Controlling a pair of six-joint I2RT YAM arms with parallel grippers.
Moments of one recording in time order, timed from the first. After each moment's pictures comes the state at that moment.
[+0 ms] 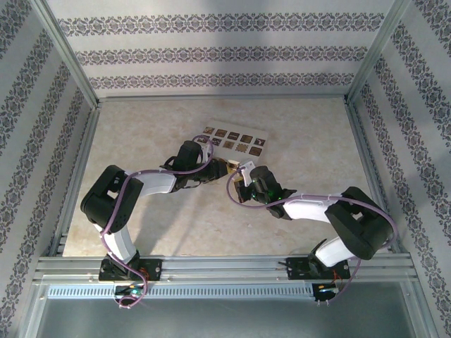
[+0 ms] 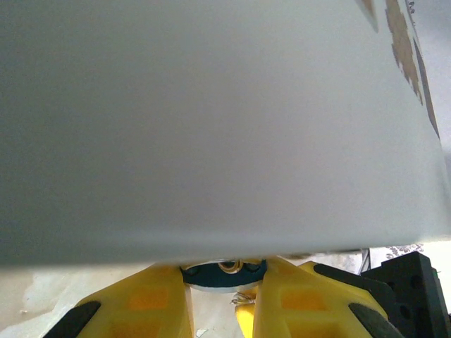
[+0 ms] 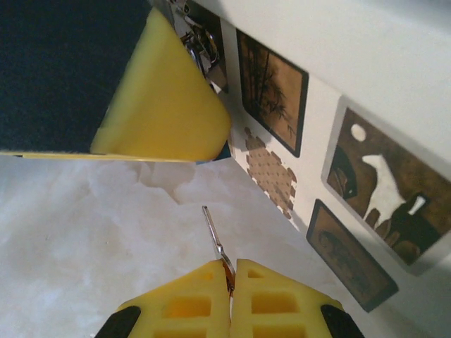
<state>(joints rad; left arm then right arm) -0.50 1.76 0.87 0.27 0.55 -0.85 0.70 1.50 0.53 0.36 -0.03 0.21</state>
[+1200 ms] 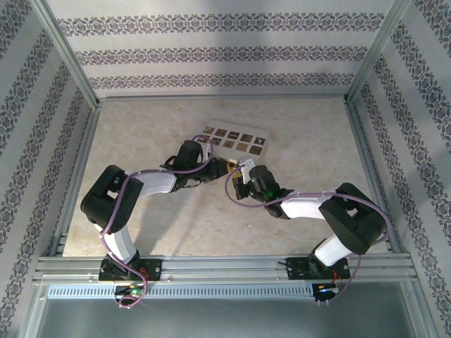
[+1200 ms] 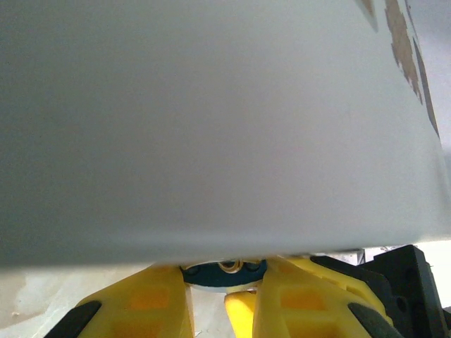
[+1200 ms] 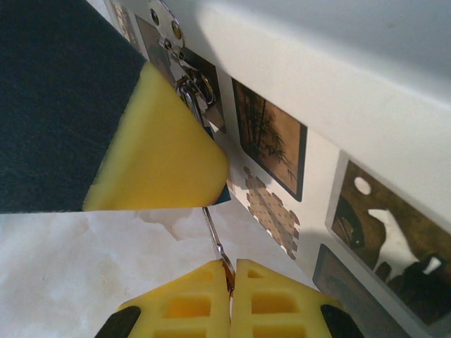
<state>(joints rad) -0.51 1.76 0.87 0.27 0.55 -0.87 0.70 1.55 0.53 0.47 -0.01 0.24</state>
